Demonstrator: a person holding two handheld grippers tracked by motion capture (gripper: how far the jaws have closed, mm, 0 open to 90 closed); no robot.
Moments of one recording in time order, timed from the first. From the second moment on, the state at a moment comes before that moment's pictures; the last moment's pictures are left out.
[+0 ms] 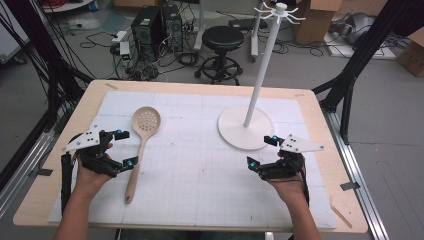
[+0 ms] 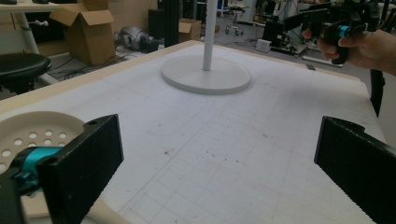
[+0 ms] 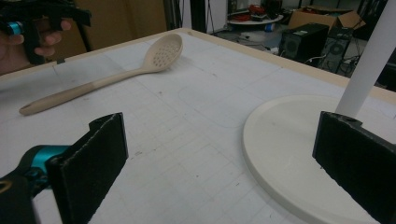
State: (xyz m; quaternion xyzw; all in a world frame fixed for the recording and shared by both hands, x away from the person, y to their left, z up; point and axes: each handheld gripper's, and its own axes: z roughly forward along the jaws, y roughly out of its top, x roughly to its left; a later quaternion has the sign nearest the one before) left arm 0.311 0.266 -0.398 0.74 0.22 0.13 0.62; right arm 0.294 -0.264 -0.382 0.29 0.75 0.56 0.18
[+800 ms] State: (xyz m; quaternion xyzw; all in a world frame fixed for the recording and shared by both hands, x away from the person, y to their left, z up) left arm 0.315 0.263 -0.408 0.76 0.28 0.15 0.57; right arm 0.293 -0.263 -0.383 0.30 0.76 0.55 0.18
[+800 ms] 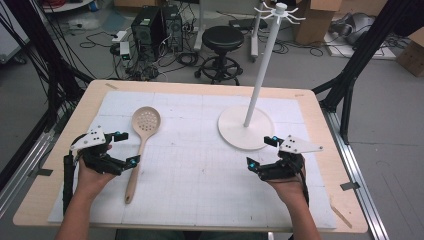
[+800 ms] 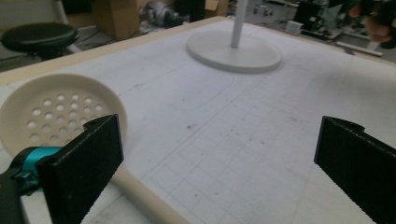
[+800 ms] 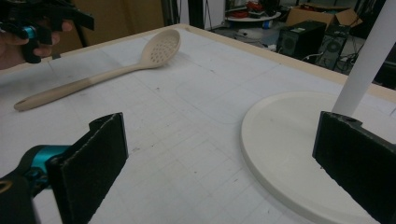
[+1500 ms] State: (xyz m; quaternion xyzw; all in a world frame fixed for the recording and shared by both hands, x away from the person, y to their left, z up) left arm 0.330 0.252 -0.422 0.76 0.41 0.16 0.47; right arm 0.290 -0.267 -0.387 0.30 0.76 0.54 0.19
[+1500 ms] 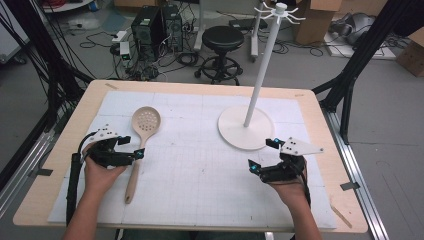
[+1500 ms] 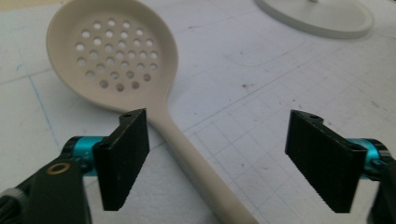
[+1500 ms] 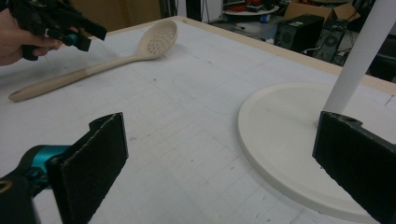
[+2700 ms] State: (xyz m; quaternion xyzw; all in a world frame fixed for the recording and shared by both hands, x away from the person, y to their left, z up) left arm 0.330 0.222 -0.437 0.84 0.41 0.17 0.32; right arm 0.291 -0.259 -0.392 0.29 0.78 0.52 0.19
